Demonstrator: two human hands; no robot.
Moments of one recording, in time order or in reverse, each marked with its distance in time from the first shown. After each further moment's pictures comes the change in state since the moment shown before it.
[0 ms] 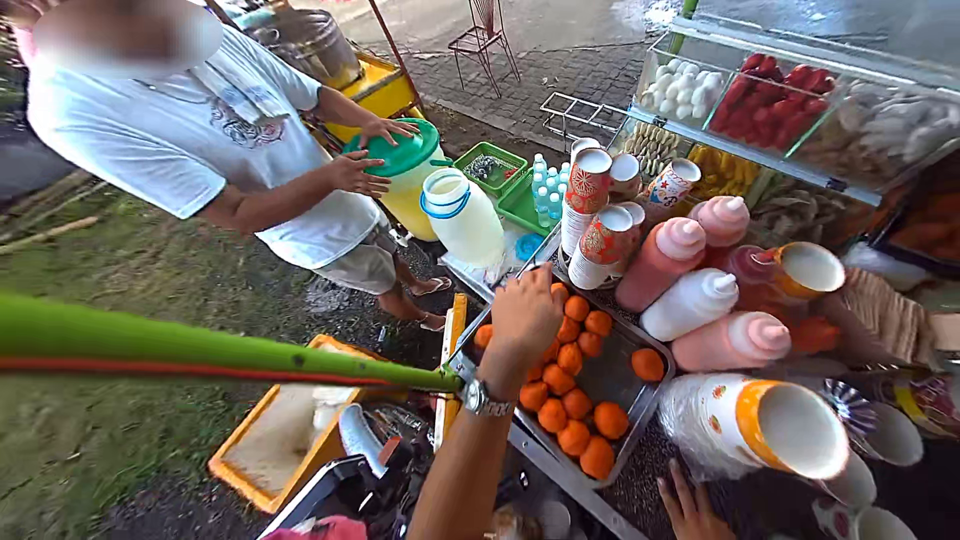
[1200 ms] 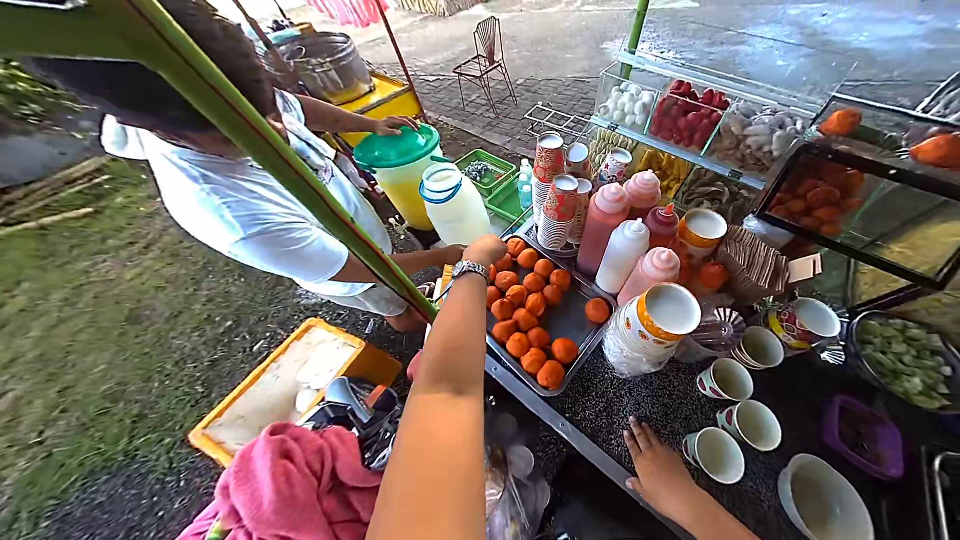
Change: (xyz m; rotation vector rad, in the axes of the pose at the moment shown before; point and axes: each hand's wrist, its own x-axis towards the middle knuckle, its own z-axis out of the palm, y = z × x) left_hand 0.051 -0.043 0.030 -0.046 -0.163 -0.216; right_hand -0.036 0.036 0.024 -0.122 -0.102 -0.025
